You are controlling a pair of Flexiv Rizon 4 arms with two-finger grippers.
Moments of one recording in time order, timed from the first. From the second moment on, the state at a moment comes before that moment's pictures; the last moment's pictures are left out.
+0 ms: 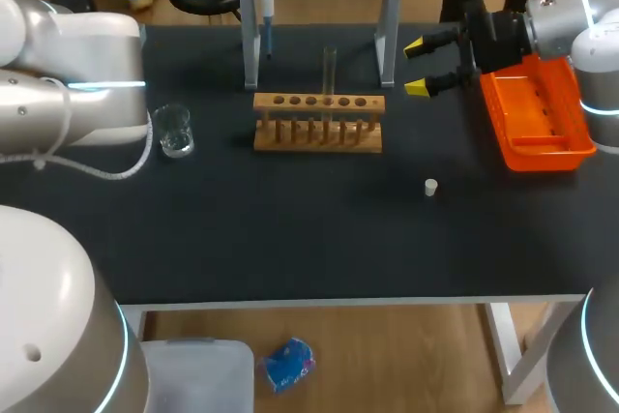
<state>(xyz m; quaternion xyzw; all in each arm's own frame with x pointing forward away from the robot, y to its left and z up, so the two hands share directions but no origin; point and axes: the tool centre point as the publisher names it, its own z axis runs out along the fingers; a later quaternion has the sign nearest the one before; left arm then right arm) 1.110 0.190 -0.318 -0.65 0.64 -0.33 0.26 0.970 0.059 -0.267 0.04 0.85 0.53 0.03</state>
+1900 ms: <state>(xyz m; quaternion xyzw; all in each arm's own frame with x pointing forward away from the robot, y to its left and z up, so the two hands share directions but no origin) 1.147 0.188 -0.358 -0.66 0.64 -0.28 0.25 0.970 0.059 -0.267 0.04 0.85 0.53 0.03</state>
